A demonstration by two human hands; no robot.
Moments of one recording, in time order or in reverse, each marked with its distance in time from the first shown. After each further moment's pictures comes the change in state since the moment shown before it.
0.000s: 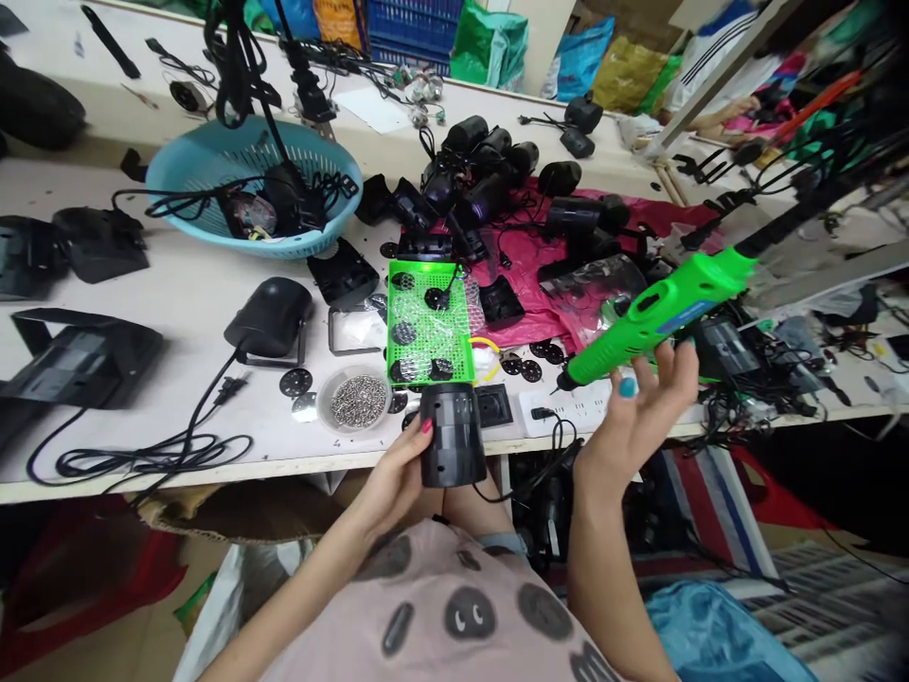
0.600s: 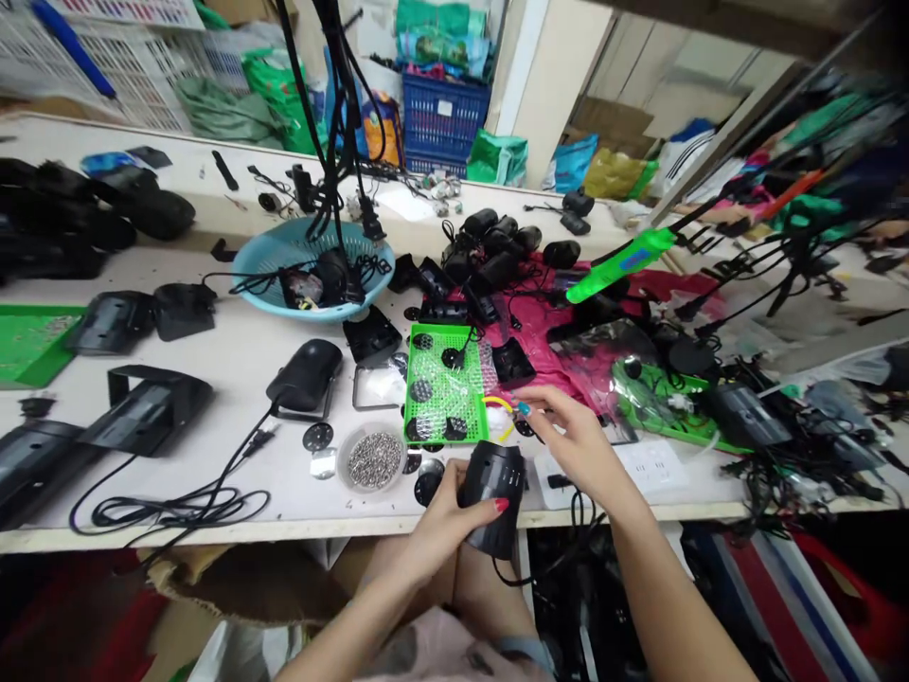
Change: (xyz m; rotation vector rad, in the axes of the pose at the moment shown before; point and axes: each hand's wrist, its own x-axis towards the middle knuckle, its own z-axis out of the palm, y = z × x) left_hand 0.020 -0.003 0.025 0.501 -0.006 0.135; right_hand 0.057 0.011 0.034 0.063 -0.801 0.048
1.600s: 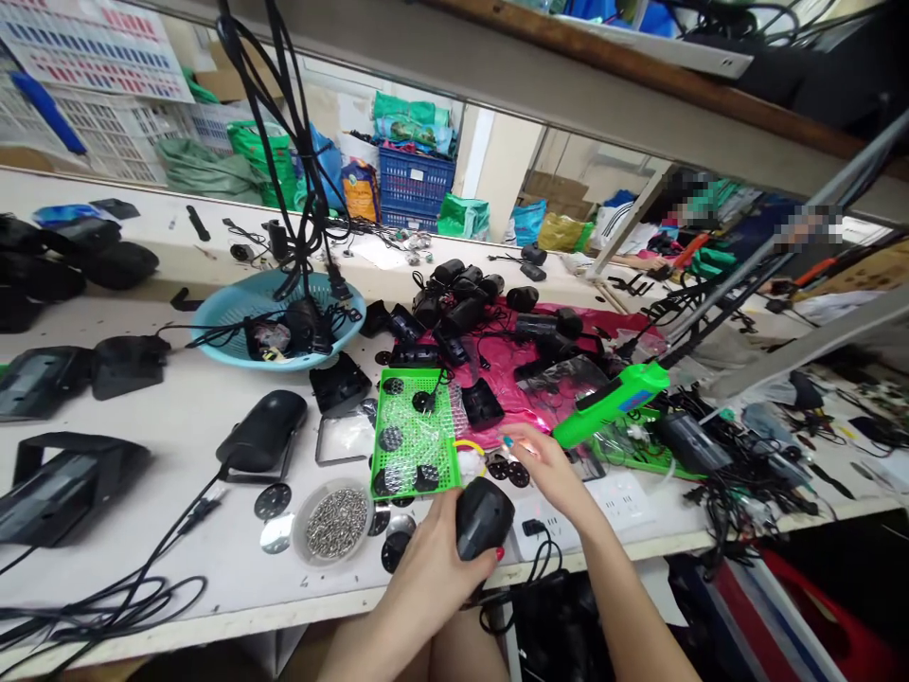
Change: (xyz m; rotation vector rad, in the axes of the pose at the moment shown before) left_hand 0.019 0.023 0.018 0.777 0.038 0.194; right_hand 0.016 0.063 -0.011 0.096 0.070 0.099
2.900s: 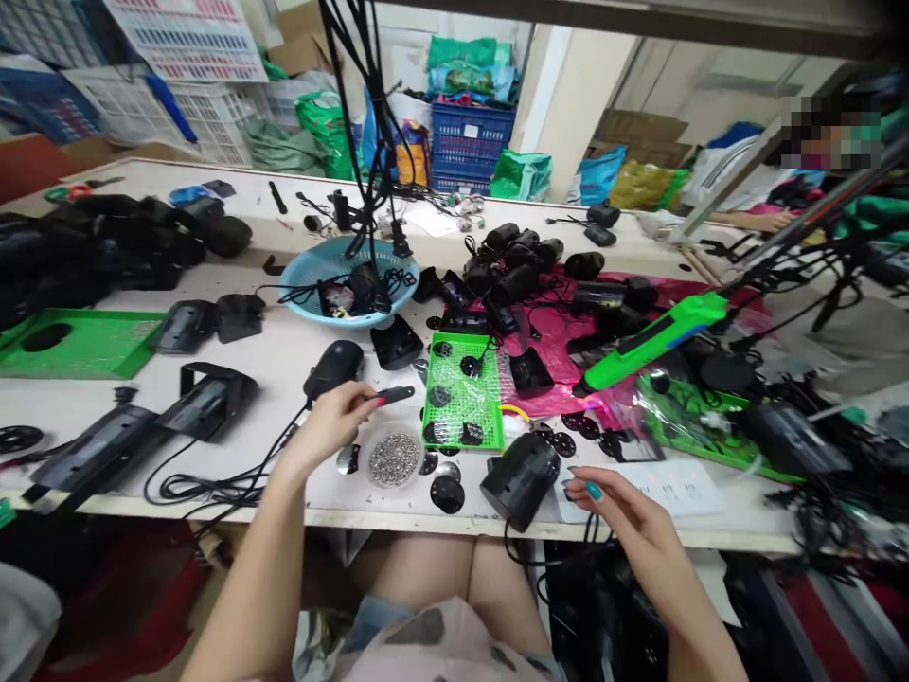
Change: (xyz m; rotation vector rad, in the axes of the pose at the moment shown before) left_hand 0.000 -0.061 -0.179 0.149 0.367 -0.002; right_hand -0.107 -0.013 -0.007 0.159 0.031 0.236
